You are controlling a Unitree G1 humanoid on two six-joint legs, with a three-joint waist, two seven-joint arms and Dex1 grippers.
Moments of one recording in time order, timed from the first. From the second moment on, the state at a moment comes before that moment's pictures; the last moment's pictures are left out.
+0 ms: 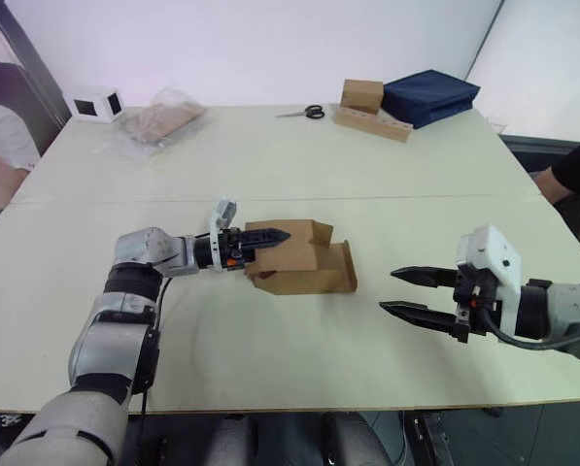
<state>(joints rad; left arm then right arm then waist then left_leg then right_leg) -0.94 0.40 0.02 0.78 -0.68 1.17 -1.16 -0.04 -1.04 -0.39 -0.74 0.97 0.92 0.71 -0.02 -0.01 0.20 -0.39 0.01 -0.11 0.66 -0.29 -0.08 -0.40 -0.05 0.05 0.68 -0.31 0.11</state>
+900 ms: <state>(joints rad) -0.88 0.40 0.12 0.53 -0.72 1.21 -1.19 -0.04 -1.04 -0.39 -0.75 1.00 0.93 0.67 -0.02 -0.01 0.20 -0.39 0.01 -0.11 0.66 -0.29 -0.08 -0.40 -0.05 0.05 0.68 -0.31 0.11</state>
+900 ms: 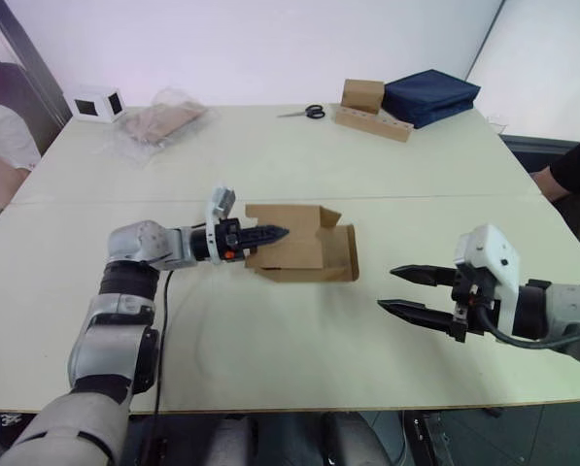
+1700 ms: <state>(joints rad) -0.56 0.51 0.09 -0.15 -0.68 0.65 -1.20 -0.46 -0.77 -0.30 -0.48 1.14 0.88 0.42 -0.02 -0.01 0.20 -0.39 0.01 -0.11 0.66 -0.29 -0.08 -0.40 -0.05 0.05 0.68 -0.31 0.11</state>
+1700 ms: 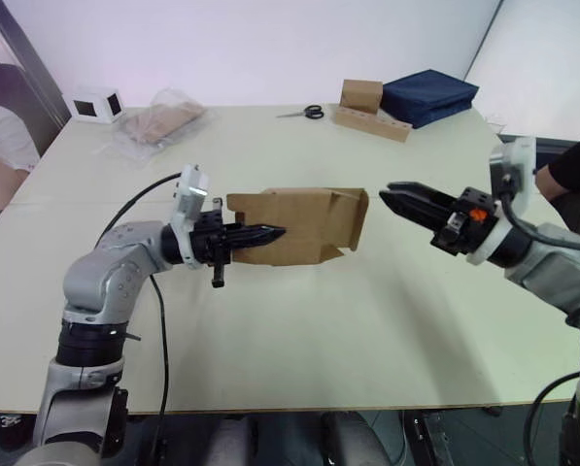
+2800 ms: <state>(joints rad) -0.56 0.54 0.05 -0.20 -0.78 0.71 -1.13 -0.59 -0.58 -0.06 -0.43 0.97 0.88 0.50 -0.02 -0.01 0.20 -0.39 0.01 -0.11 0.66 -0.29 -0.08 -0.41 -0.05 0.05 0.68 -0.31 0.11</state>
